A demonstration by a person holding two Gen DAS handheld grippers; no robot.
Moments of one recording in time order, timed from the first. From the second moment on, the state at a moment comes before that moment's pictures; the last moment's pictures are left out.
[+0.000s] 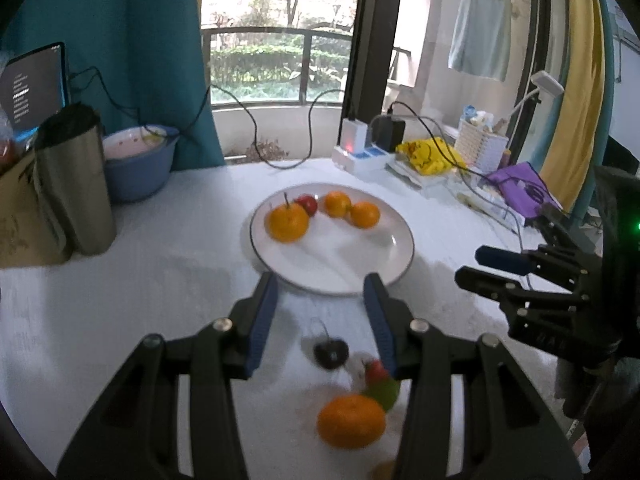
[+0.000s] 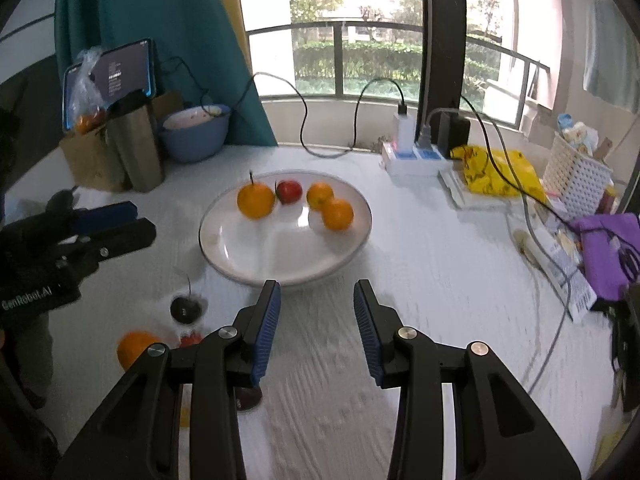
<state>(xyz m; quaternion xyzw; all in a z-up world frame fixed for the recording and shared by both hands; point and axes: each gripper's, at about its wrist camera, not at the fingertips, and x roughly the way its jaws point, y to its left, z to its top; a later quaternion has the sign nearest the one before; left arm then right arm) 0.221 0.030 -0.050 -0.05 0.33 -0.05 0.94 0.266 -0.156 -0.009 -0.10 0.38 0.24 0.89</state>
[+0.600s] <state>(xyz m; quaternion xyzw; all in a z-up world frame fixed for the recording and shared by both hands) 0.183 0.019 -0.088 -0.06 0.37 -0.06 0.93 0.224 -0.172 -0.052 -0.13 0.43 0.26 0.86</state>
